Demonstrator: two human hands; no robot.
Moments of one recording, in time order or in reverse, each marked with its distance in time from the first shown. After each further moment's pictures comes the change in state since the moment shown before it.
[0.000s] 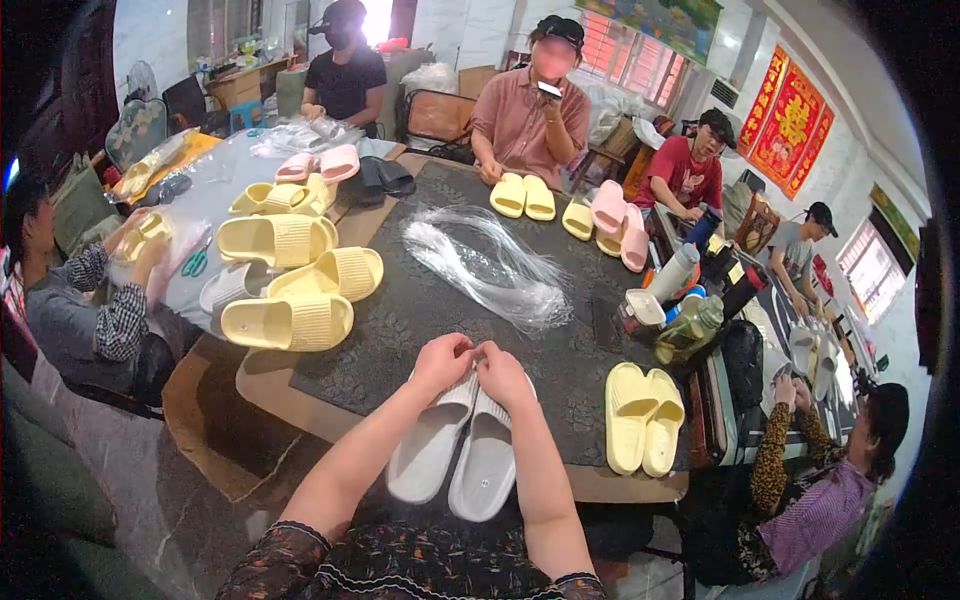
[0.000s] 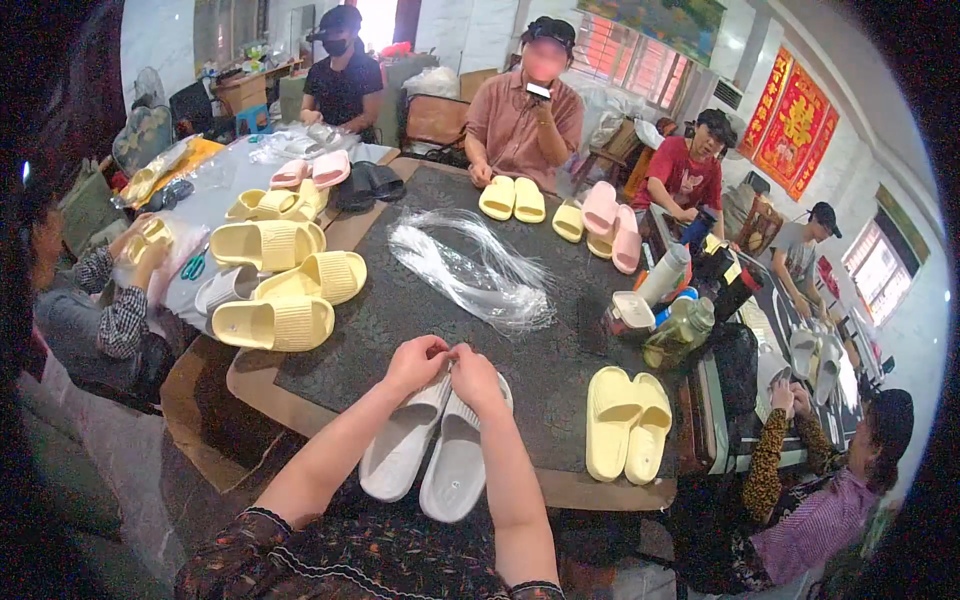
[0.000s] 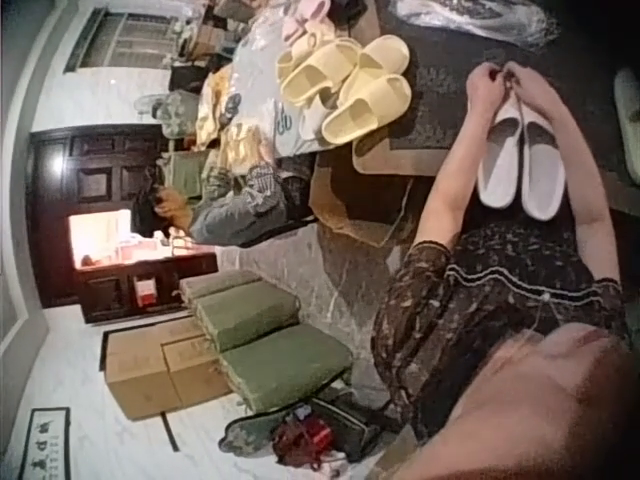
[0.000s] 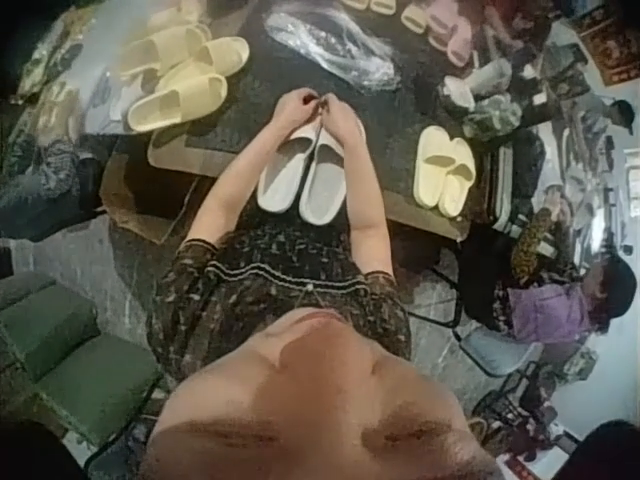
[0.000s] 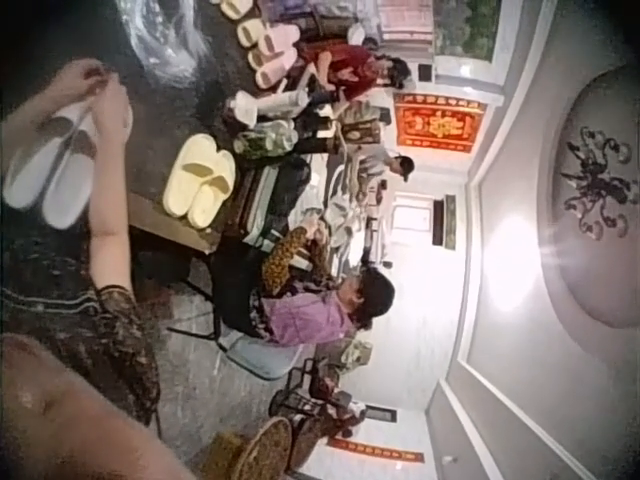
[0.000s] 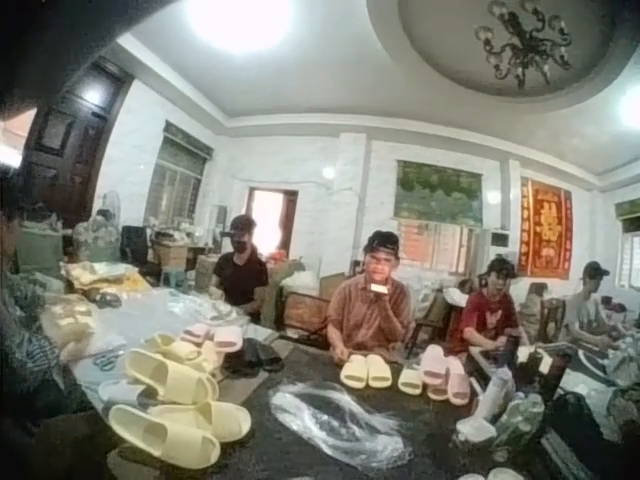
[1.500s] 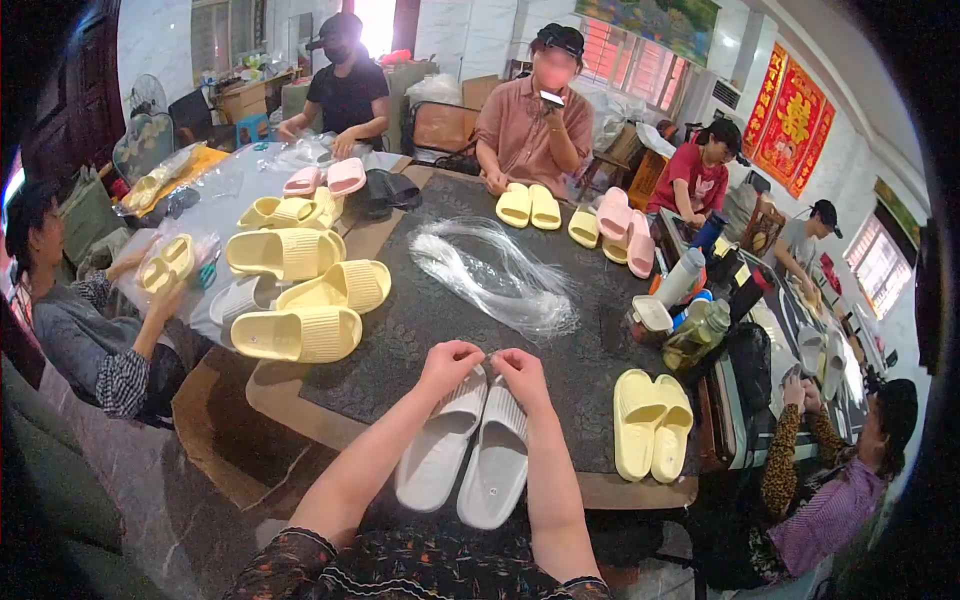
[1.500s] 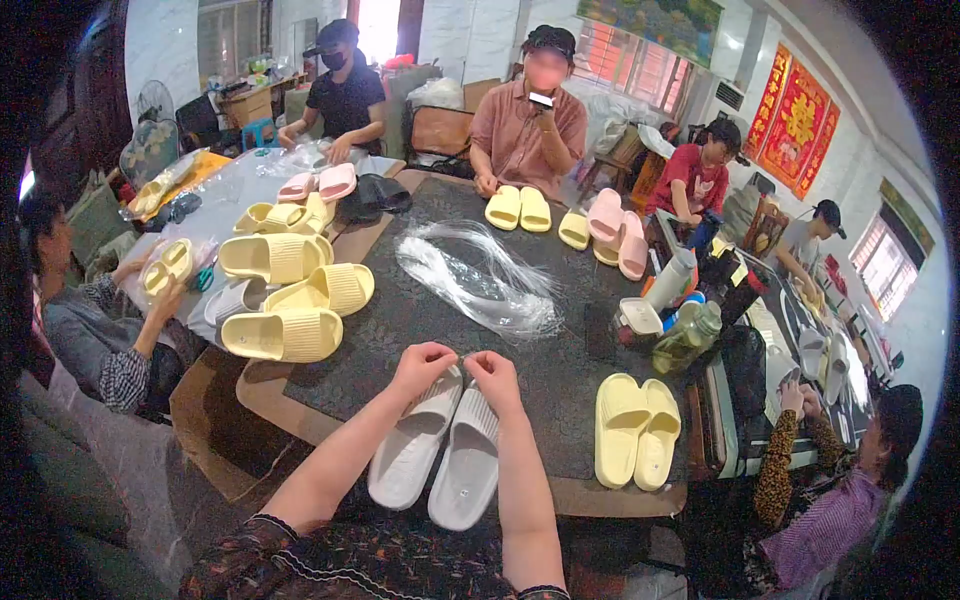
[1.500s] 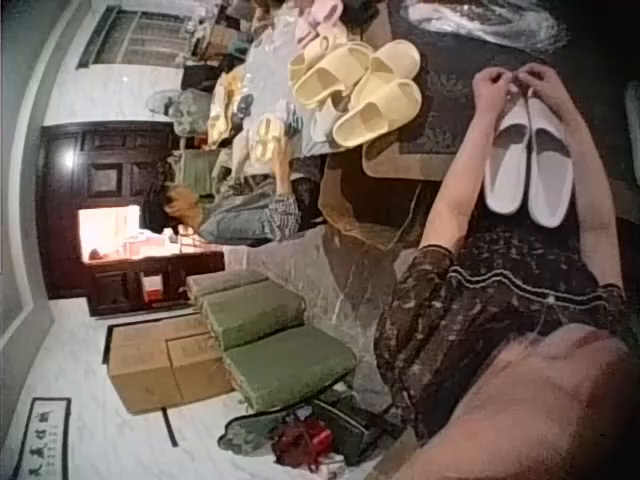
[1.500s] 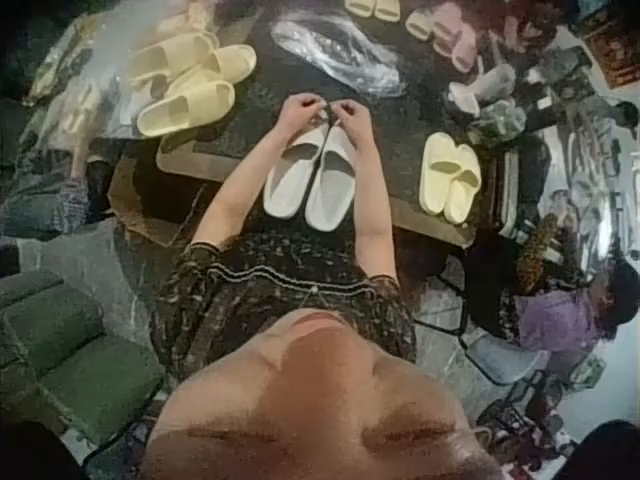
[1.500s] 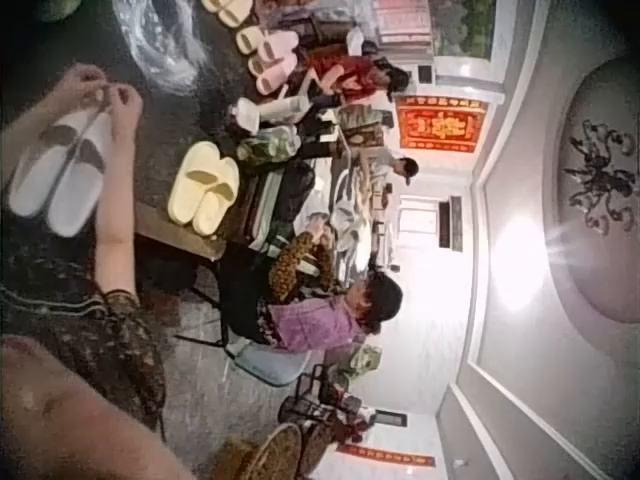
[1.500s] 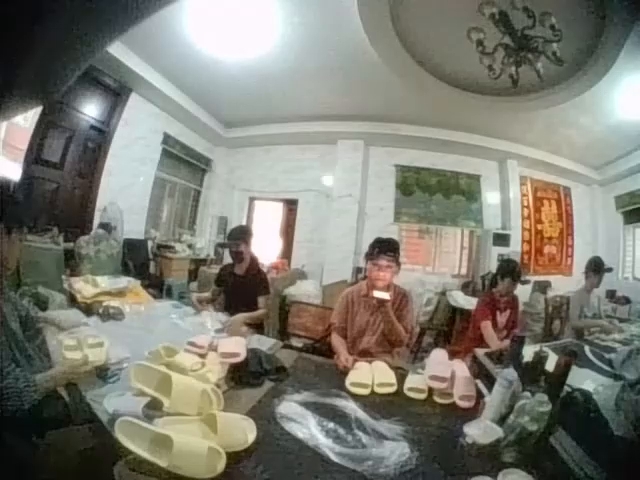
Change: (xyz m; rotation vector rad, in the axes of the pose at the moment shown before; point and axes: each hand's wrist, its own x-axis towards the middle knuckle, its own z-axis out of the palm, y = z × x) left_hand 0.007 -0.012 0.002 -0.403 -0.002 -0.024; right_hand 0.005 0.029 -0.004 0.755 0.064 0.102
